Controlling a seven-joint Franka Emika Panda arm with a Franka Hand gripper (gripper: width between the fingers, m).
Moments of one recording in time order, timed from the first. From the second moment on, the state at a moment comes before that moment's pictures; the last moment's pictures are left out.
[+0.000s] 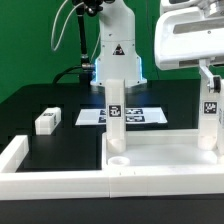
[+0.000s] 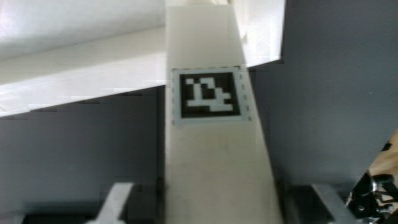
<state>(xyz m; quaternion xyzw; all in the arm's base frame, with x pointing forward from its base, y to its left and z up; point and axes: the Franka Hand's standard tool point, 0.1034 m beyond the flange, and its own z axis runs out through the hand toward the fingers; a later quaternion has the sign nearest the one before) 0.628 0.112 0.129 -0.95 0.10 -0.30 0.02</state>
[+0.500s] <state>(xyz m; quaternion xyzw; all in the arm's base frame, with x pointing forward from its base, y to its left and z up) 0.628 0.113 0.129 -0.95 0.08 -0.30 0.02</state>
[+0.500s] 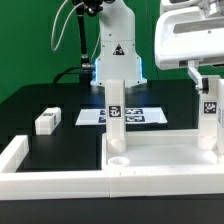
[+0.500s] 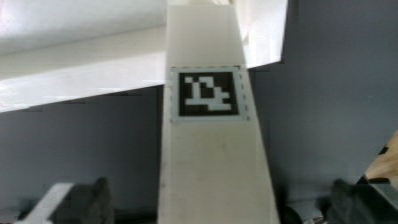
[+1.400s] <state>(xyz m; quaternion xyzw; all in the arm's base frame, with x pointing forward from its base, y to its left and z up) 0.639 0.099 0.140 -0.96 0.07 -0.26 0.00</state>
